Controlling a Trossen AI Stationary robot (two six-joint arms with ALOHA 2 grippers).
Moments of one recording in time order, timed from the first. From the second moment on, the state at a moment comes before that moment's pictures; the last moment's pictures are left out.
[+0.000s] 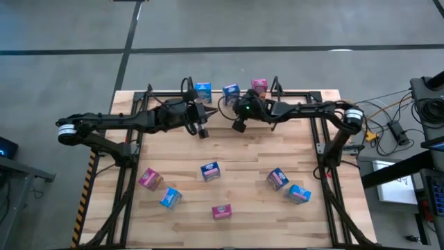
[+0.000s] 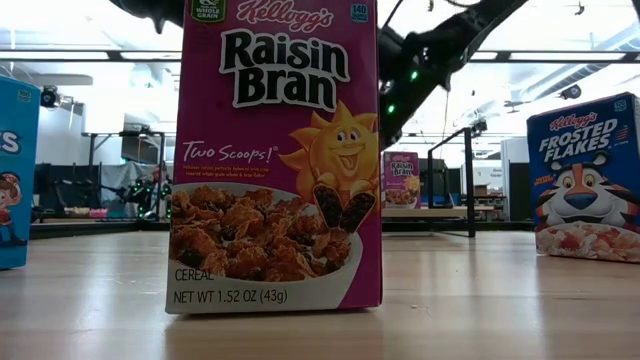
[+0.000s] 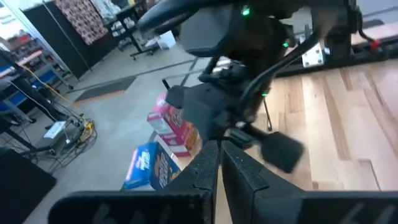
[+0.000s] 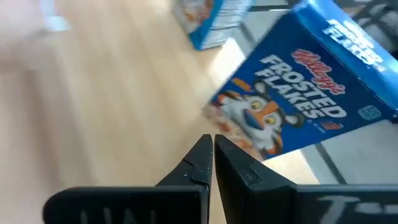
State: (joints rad) left arm 0.21 1.29 0.92 0.13 -0.22 0.35; right arm -0.37 1.71 1.12 -0.10 0.25 -0.19
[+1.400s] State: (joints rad) left arm 0.54 1.77 1.38 -0.07 0.09 0.36; right arm -0.34 1.23 0.76 -0.03 0.02 -0.27
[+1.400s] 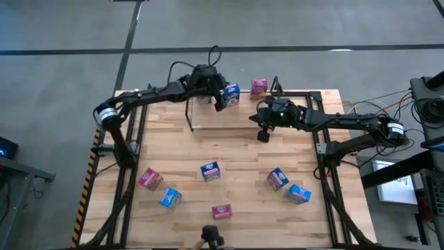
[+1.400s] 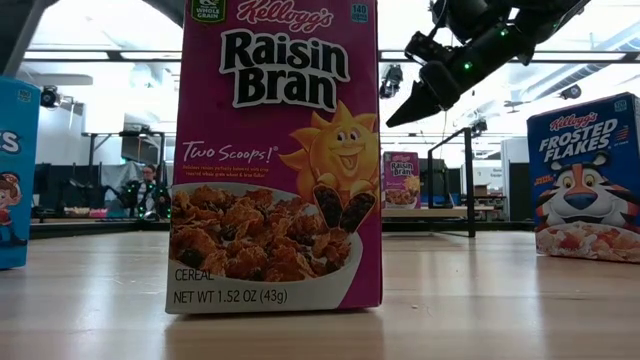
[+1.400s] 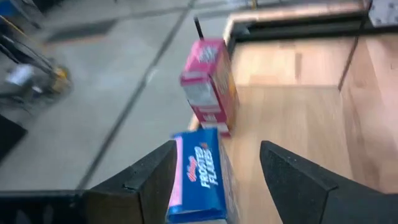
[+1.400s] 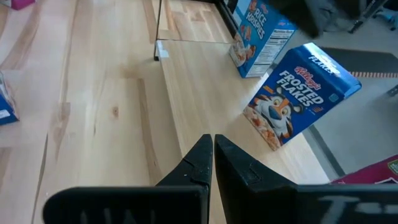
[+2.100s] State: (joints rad) left arm 0.61 1.86 1.42 -0.12 0.20 0.33; right arm -0.34 1.23 0.76 -0.04 0.03 -0.26
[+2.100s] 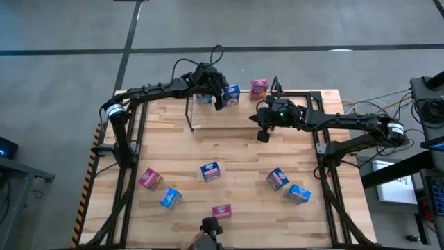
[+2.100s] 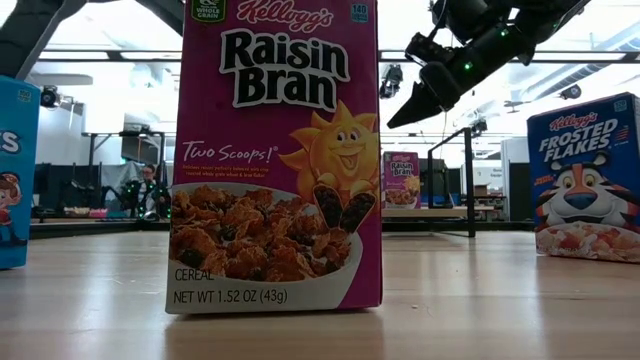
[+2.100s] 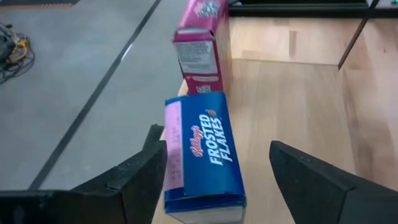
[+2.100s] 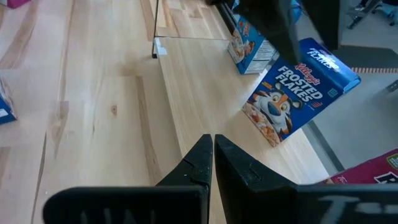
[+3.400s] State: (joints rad) left arm 0.62 1.90 1.43 -0.14 0.11 0.41; right arm -0.34 1.23 0.76 -0.02 0.03 -0.28
